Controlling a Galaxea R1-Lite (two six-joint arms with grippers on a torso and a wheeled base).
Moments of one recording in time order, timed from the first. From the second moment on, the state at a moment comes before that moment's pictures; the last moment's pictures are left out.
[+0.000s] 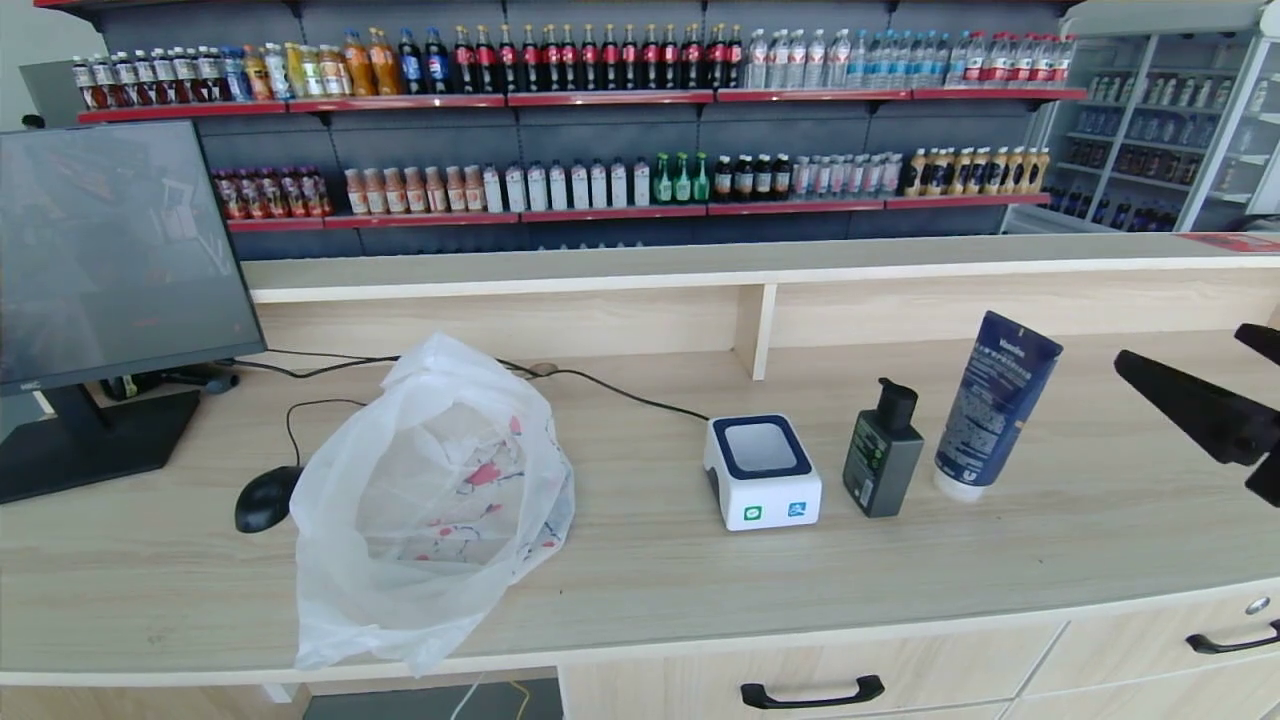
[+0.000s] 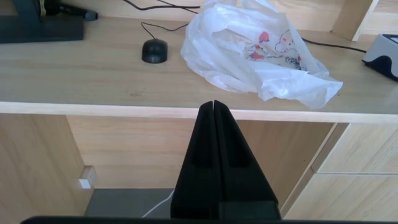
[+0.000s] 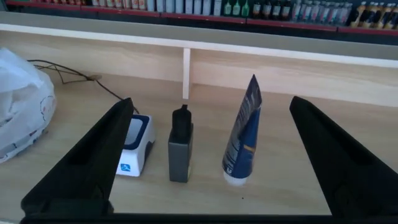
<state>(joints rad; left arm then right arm) 0.00 0.00 0.00 0.00 0.00 -0.01 0.12 1.09 -0.46 -0.73 0.09 -0.07</state>
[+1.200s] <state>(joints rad) 0.00 0.00 0.00 0.00 0.00 -0.01 0.21 1.83 -0.37 -1.57 0.04 0.04</state>
